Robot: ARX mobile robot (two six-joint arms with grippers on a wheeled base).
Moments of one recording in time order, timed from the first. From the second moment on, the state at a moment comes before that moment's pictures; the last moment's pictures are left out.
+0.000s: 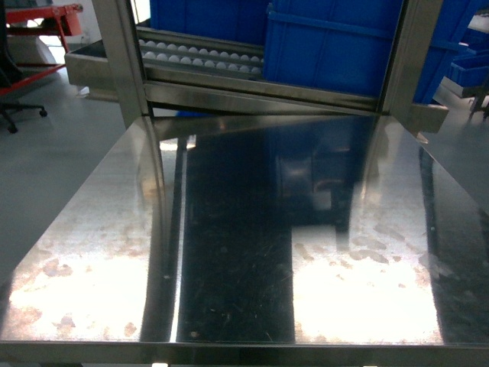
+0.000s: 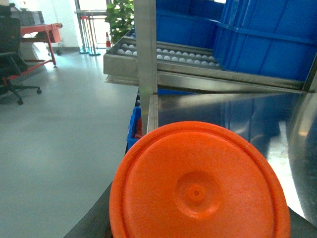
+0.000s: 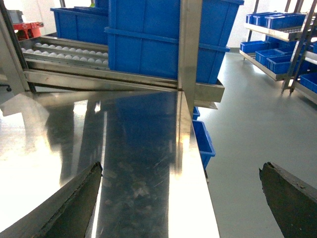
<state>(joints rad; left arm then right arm) 0.00 0.31 0.01 0.30 0.00 0.00 0.00 0.00 0.01 0.00 0.00 0.00</state>
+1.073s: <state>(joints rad) 0.00 0.01 0.01 -0.01 0.00 0.00 0.00 0.00 0.01 0.00 0.00 0.00</state>
